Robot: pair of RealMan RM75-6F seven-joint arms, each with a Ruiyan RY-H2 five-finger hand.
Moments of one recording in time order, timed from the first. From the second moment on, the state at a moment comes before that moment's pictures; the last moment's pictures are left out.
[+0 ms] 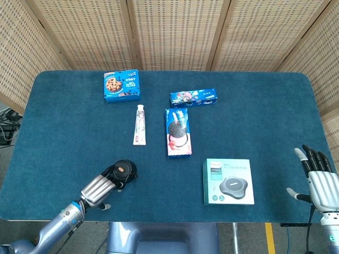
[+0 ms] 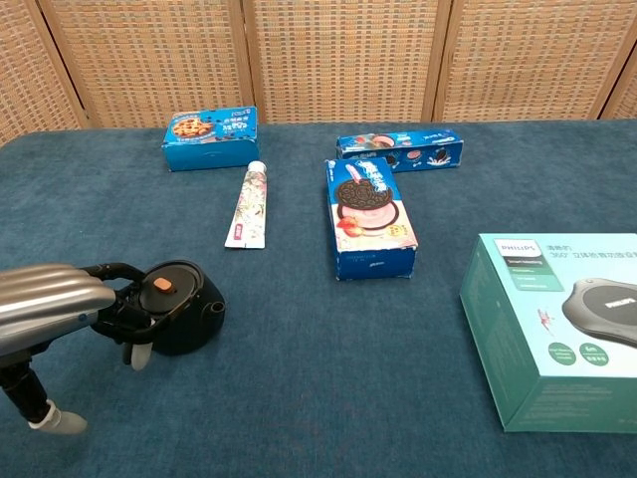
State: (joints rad) left arm -0.52 -1.35 0.10 -1.75 1.41 0.95 0.45; right arm 0.09 -1.00 0.07 -1.74 -1.46 1.44 -0.03
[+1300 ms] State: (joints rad) left arm -0.49 -1.37 0.06 -1.71 1.47 1.09 0.42; right arm 0.09 -1.00 0.07 -1.74 -1.46 1.44 -0.03
